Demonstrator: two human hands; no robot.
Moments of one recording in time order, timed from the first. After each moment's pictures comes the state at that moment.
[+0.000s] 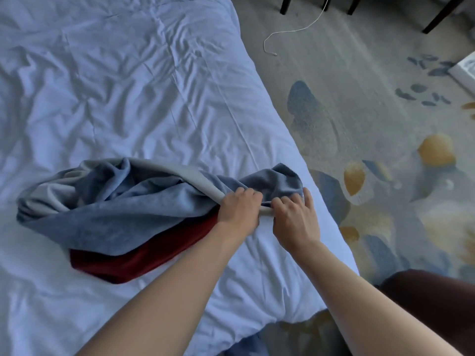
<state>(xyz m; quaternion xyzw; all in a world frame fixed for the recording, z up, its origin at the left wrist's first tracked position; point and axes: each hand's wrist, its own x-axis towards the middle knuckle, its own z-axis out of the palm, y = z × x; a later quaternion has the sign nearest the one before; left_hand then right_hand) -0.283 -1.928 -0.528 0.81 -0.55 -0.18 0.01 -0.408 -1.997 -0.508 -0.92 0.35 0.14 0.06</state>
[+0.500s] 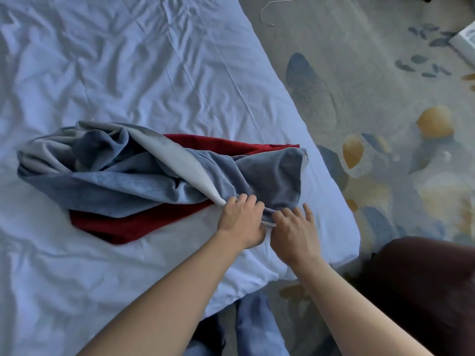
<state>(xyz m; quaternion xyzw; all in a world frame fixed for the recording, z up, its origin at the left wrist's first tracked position) -0.357 -1.842 -0.557 0.78 -0.59 -0.20 -0.02 -0.489 -1.900 -0.543 -0.90 0.39 0.15 0.10</state>
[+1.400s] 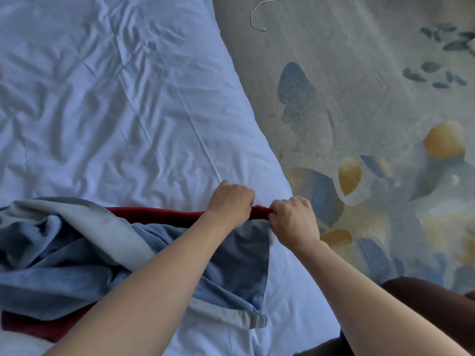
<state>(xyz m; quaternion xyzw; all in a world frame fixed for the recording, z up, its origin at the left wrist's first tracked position) -0.252 -2.070 -0.577 0.78 -0.57 -0.26 -0.03 -0.407 -2.141 -0.572 -0.90 0.38 0.17 0.15</state>
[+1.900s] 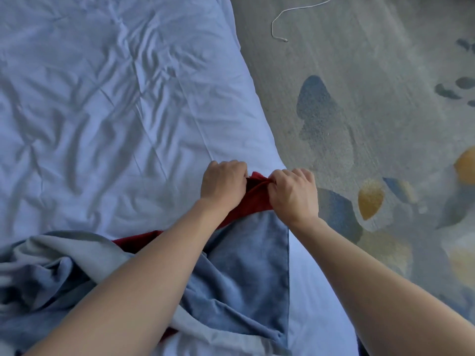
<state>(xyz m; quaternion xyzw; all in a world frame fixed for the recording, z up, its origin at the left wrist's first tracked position) -0.136 -2.135 -0.578 0.86 -0.47 -0.17 0.05 -0.276 -2.225 -0.578 -0.92 0.37 0.06 0.13</state>
